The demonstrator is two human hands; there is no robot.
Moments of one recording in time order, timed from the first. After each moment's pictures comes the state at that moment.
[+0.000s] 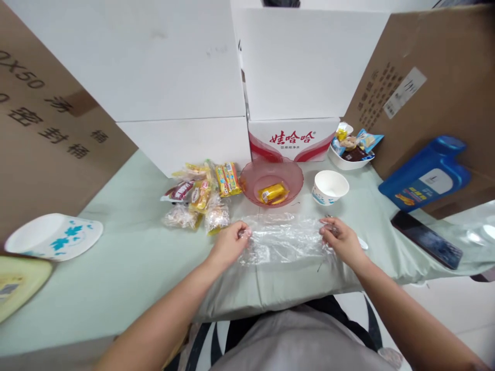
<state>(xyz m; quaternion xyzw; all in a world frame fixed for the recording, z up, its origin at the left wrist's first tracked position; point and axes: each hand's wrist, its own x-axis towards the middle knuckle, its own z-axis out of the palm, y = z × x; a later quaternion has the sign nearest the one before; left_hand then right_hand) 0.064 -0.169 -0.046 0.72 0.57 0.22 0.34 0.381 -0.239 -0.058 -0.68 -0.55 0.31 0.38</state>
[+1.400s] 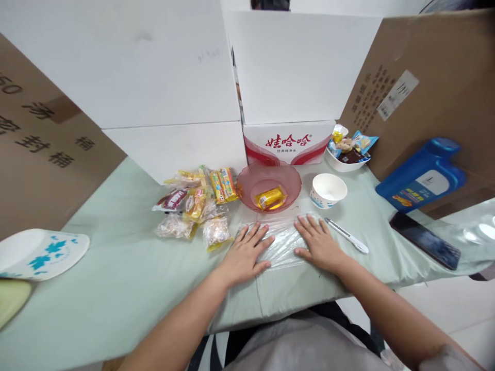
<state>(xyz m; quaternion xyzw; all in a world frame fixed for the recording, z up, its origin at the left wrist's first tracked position) 0.073 -0.167 -0.082 0.95 0.30 0.06 0.06 0.352 -0.216 -0.083 -0.59 -0.81 0.03 0.03</state>
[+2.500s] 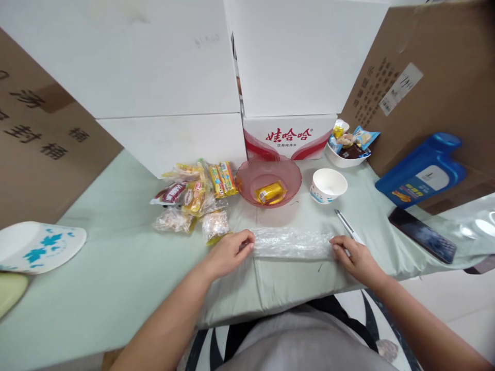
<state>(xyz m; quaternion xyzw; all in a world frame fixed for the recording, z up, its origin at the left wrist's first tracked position) 0.051 -0.167 -0.045 0.85 0.38 0.16 0.31 0.408 -0.281 -0.063 -0.63 -0.74 0.10 0.23</state>
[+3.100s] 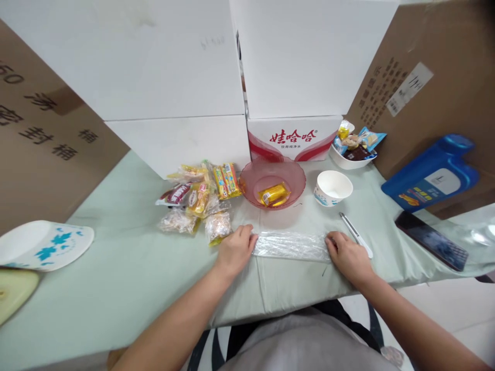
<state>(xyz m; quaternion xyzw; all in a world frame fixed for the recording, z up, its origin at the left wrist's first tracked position) 0.071 -0.170 -0.076 0.84 0.51 0.19 -0.01 0.380 -0.259 -0.077 -0.74 -0.67 -0.05 0.08</state>
